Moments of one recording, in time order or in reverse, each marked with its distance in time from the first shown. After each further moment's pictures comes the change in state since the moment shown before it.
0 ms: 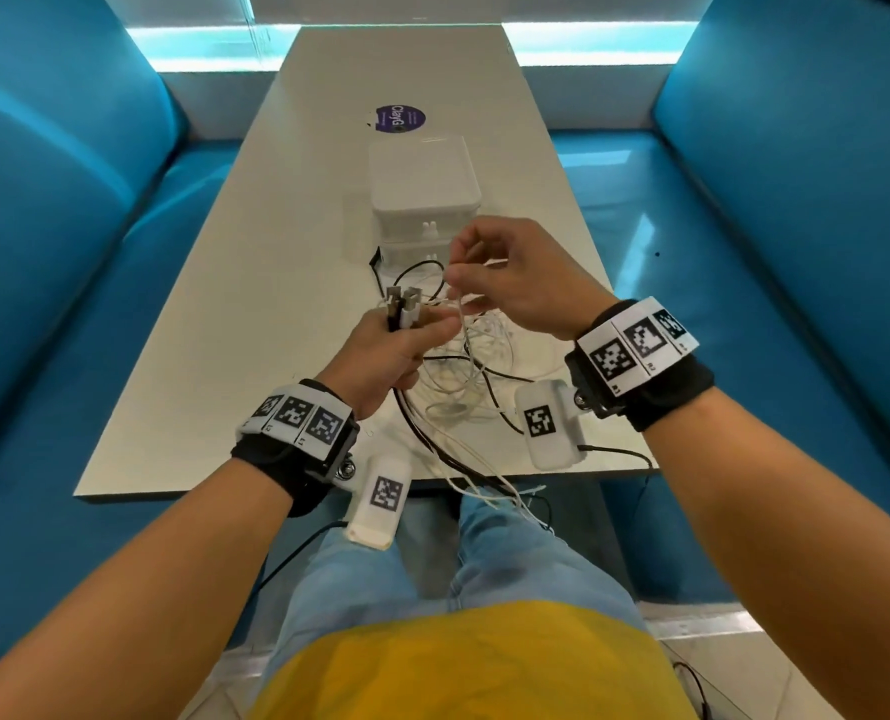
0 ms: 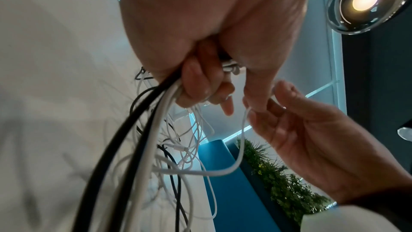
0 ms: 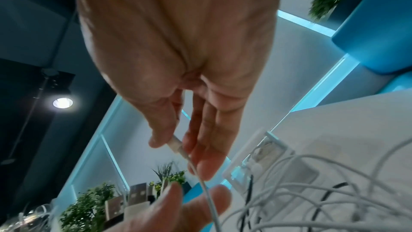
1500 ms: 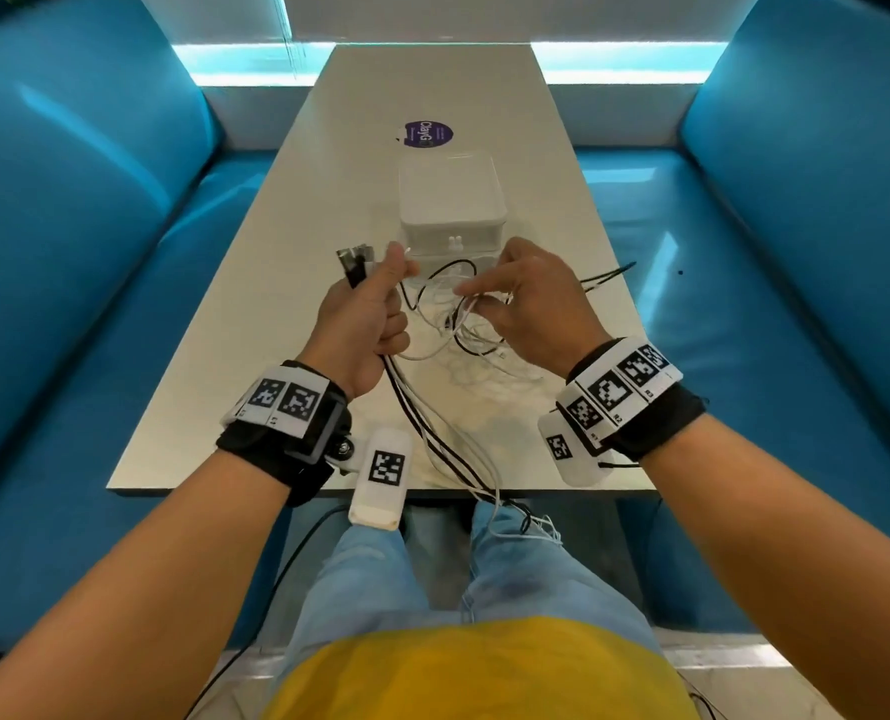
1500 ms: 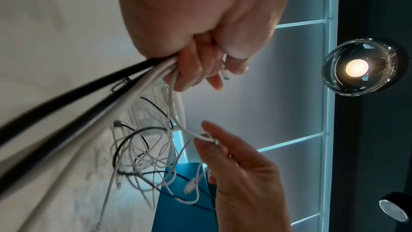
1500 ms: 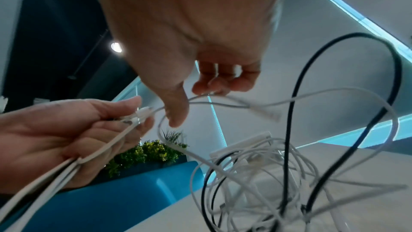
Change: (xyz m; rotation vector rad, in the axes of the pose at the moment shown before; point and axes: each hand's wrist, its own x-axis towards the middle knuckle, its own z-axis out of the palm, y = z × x) left_hand 0.000 0.032 -0.023 -0.333 0.228 0.062; right_hand 0.007 0.019 0.018 -0.549 0.205 -0.130
